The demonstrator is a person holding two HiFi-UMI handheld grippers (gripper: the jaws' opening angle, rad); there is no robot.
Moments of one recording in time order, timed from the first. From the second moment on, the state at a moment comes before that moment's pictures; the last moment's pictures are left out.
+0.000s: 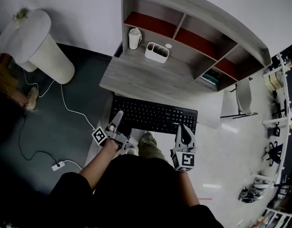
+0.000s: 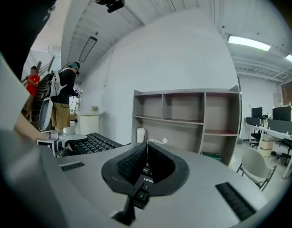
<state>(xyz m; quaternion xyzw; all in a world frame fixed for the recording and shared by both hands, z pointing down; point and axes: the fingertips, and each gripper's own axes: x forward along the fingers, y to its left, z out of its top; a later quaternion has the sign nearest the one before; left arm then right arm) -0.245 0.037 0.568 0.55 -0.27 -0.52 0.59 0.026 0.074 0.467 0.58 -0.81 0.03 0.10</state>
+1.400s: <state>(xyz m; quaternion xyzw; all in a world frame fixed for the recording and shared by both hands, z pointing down) -0.147 -0.207 0.641 0.54 -0.39 -0.47 0.58 0.156 -0.181 0.526 0.57 -0.81 0.09 0.10</state>
